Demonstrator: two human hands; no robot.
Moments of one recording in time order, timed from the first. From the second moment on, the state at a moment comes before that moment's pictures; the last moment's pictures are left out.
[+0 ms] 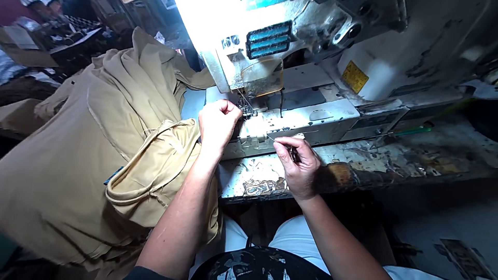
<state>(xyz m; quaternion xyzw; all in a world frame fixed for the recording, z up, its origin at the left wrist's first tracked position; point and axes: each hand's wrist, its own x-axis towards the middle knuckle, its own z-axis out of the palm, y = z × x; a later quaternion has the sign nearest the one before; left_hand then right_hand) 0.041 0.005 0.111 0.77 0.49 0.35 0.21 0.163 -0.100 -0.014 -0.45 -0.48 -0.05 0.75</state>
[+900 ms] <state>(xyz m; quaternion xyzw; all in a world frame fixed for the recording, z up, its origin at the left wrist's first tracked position) 0.025 0.019 0.109 0.79 0.38 0.37 0.31 0.164 -0.095 -0.015 -0.45 -0.50 -0.04 0.74</state>
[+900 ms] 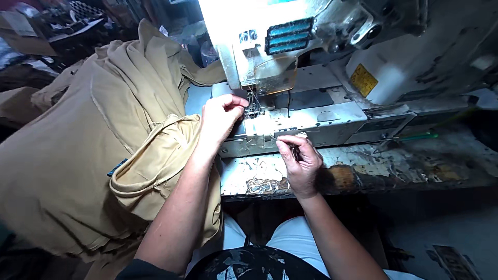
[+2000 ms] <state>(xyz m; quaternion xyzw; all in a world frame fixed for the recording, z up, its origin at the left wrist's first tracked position) -0.032 0.001 0.128 0.40 0.24 0.52 0.71 0.144 -0.097 0.014 -0.43 -0.59 -0.12 0.67</state>
